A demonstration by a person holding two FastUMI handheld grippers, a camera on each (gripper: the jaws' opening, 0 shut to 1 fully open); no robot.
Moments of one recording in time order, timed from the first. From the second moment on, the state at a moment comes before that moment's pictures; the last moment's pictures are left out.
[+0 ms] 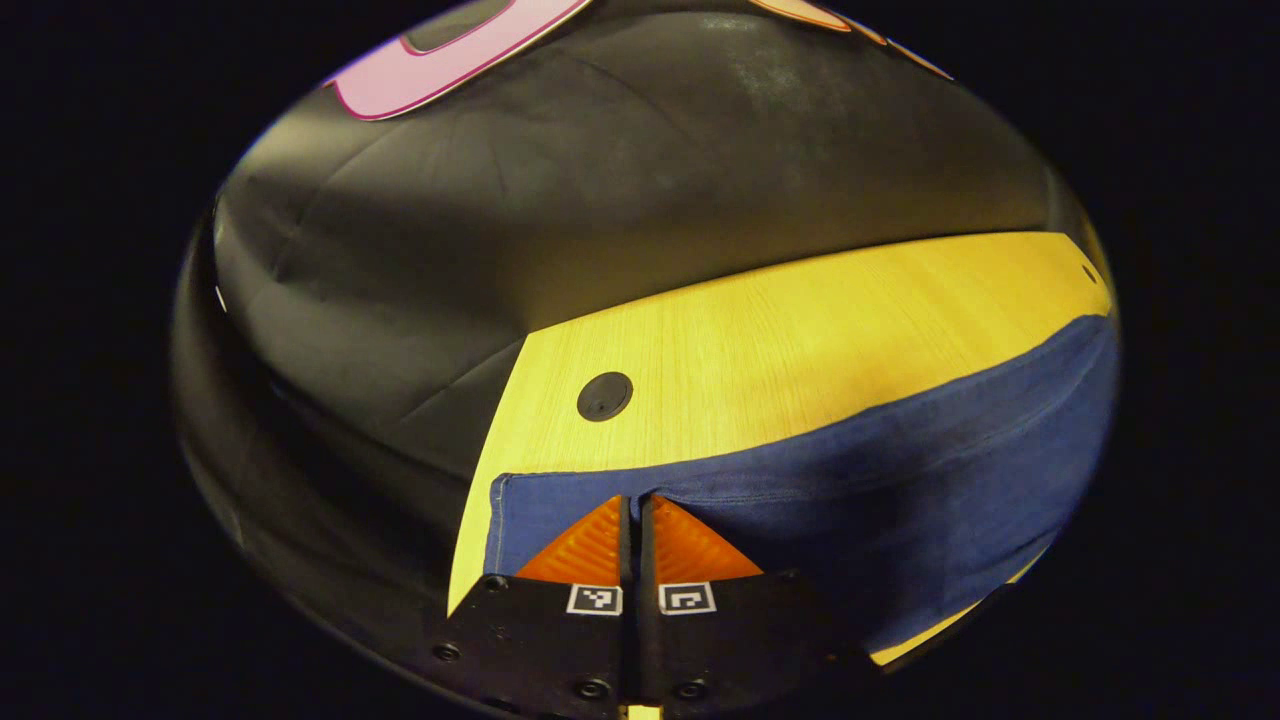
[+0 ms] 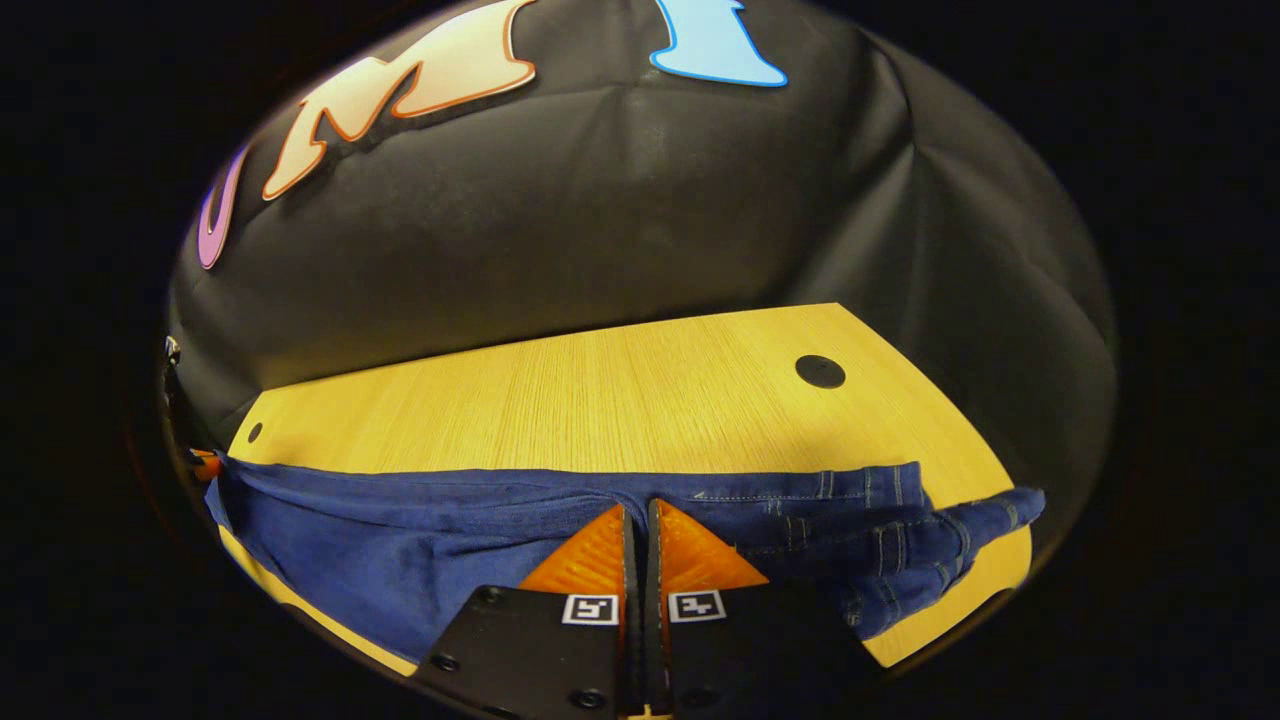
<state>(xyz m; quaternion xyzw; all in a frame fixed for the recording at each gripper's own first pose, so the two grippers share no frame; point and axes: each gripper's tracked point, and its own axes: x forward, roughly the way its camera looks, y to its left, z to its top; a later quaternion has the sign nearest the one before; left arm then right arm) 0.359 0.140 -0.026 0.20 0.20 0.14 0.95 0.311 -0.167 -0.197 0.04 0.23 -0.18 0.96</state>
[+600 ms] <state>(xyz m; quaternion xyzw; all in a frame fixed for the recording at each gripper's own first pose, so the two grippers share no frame) 0.338 0.081 0.023 0.10 0.08 0.10 0.99 0.259 -0.216 -0.146 0.13 0.17 -0.19 0.96</state>
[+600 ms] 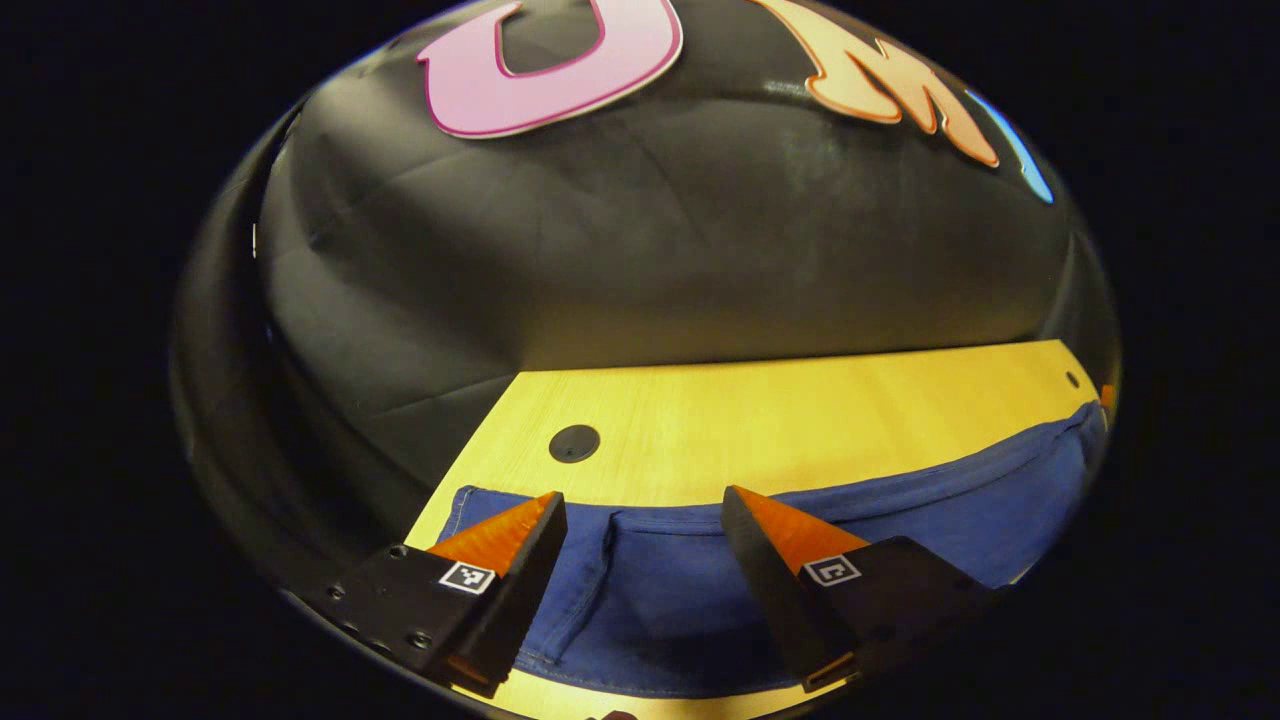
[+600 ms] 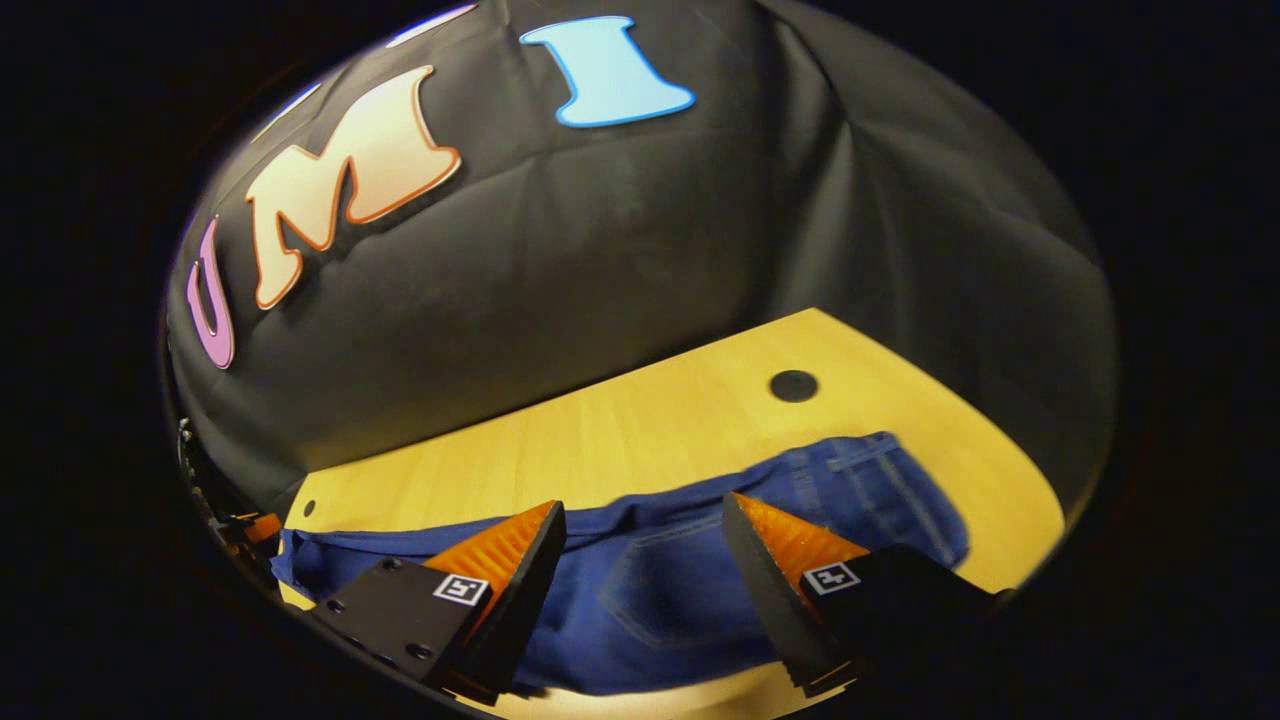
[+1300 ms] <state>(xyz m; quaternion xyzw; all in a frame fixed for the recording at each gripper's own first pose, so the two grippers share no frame) 0.234 -0.005 0.018 0.03 0.08 0.06 0.99 0.156 -0.348 -0.204 0.16 0.23 -0.27 0.92</state>
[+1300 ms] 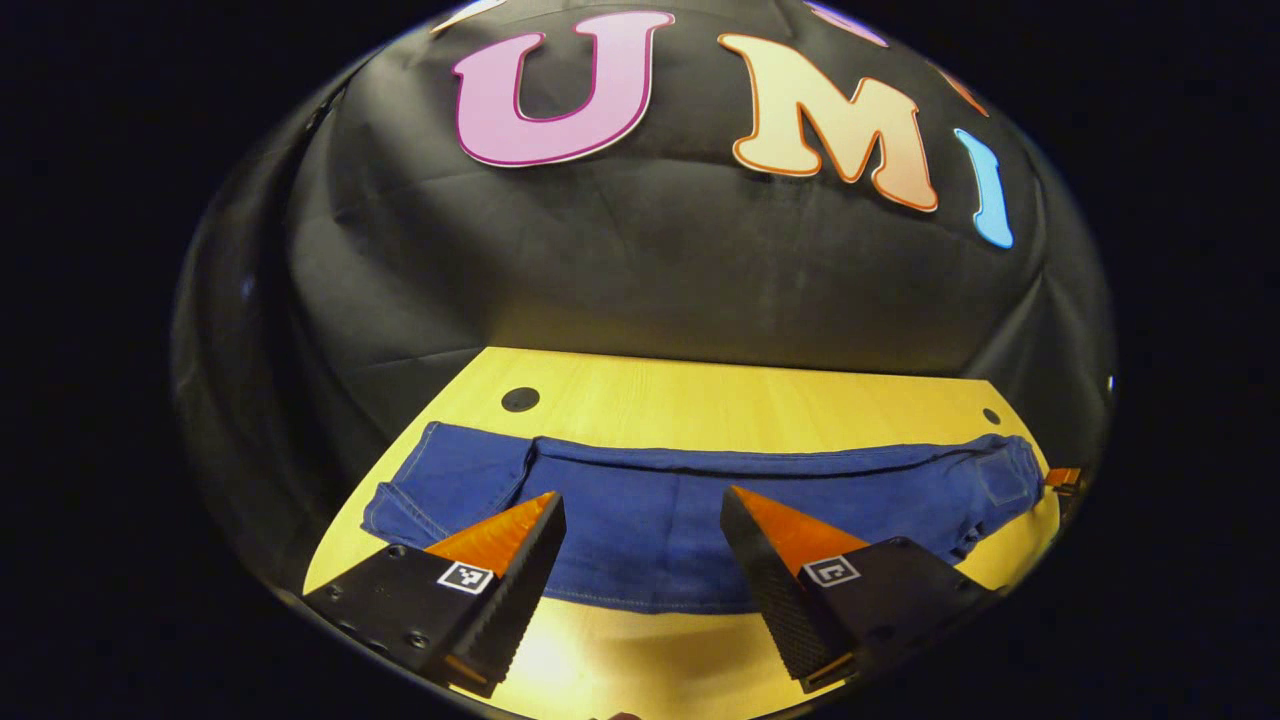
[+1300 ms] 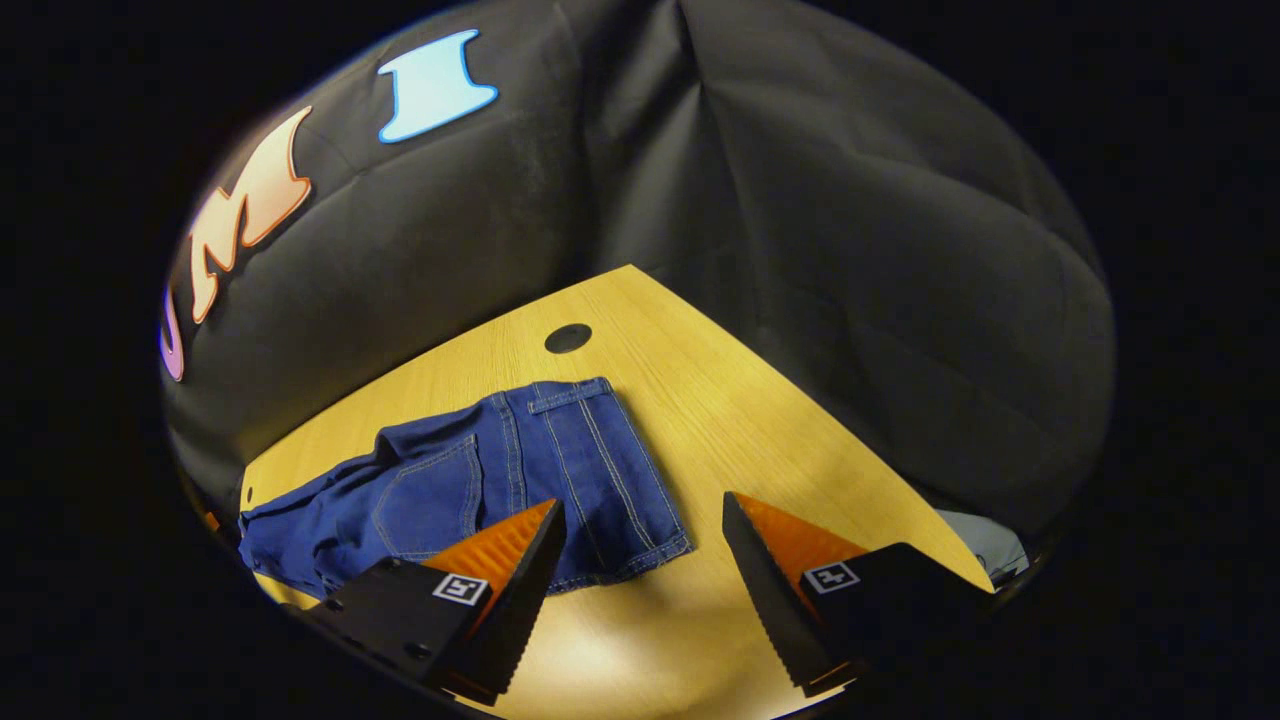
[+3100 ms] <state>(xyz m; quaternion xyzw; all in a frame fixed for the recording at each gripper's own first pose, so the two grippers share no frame) 0.172 0.001 0.014 0.00 0.07 0.04 1.00 0.205 -0.237 -0.093 0.31 0.10 -0.10 0.94</state>
